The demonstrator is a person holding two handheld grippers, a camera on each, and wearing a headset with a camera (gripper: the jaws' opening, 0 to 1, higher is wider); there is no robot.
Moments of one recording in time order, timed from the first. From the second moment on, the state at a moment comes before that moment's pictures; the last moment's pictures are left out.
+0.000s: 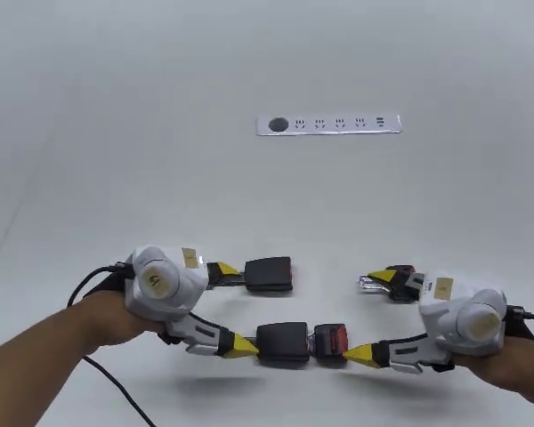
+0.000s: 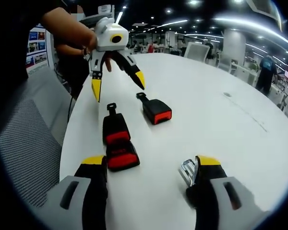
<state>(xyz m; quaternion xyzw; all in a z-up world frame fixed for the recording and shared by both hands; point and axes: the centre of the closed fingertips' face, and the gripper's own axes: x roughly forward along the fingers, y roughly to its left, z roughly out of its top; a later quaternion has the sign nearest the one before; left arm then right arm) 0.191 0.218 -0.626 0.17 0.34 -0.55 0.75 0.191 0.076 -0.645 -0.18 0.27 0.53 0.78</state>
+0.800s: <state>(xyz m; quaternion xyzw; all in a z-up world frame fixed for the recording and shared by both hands) 0.253 0.220 -0.621 0.22 0.32 -0.54 0.74 0.247 0.018 -0.642 -0.19 0.29 0.52 0.78</state>
